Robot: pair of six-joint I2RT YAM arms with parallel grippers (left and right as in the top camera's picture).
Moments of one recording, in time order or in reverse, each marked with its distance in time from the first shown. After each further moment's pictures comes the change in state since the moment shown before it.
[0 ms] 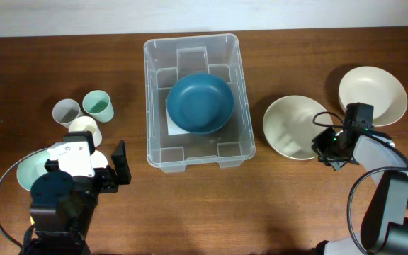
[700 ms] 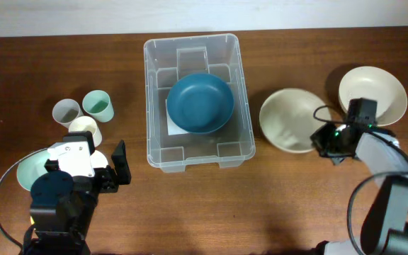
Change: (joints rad) left arm 0.000 0.000 0.000 0.000 0.000 0.000; right arm 0.000 -0.053 0.080 -0.049 -0.085 0.005
